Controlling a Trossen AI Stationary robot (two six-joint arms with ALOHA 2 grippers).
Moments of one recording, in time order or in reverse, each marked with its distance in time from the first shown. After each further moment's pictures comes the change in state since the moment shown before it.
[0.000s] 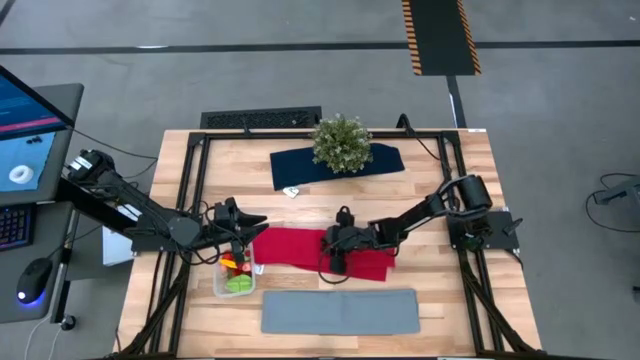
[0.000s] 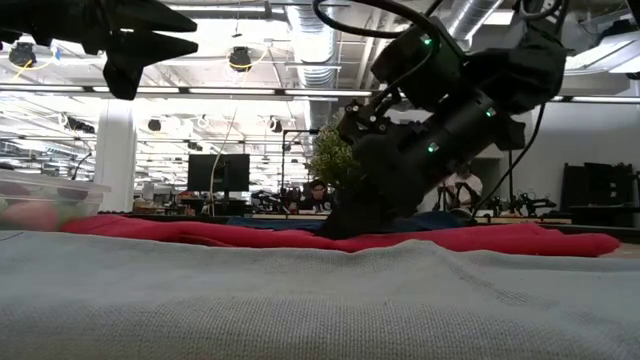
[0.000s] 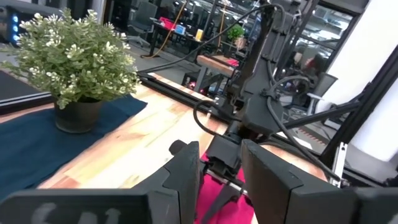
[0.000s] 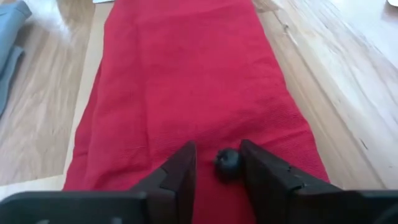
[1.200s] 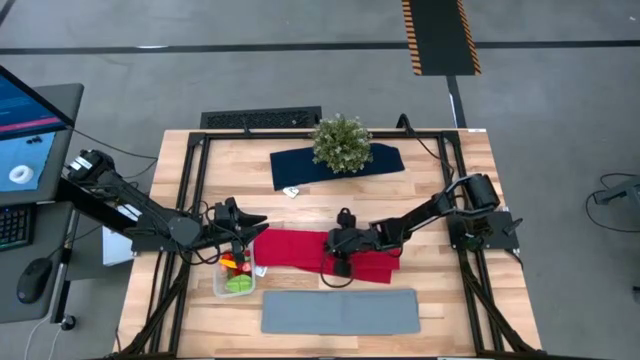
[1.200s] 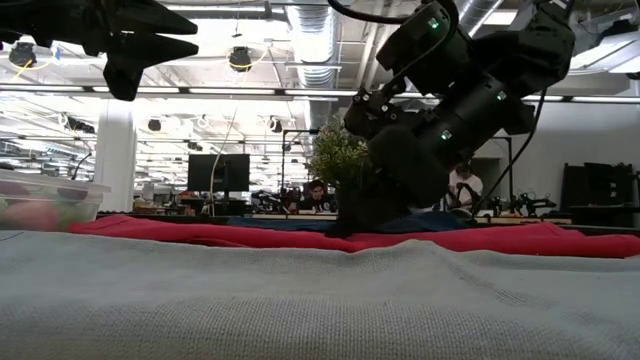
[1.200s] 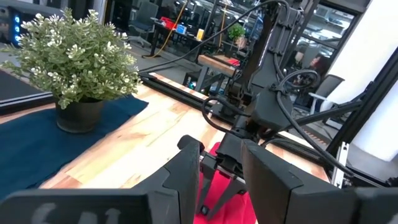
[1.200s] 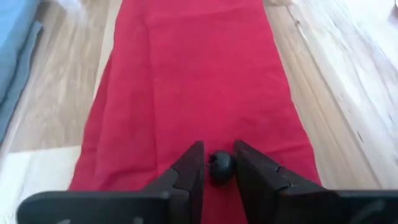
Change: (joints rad) left arm 0.000 0.002 0.000 -0.006 0.000 0.000; right arm 0.020 -0.067 0.004 -0.095 -0.002 -0.052
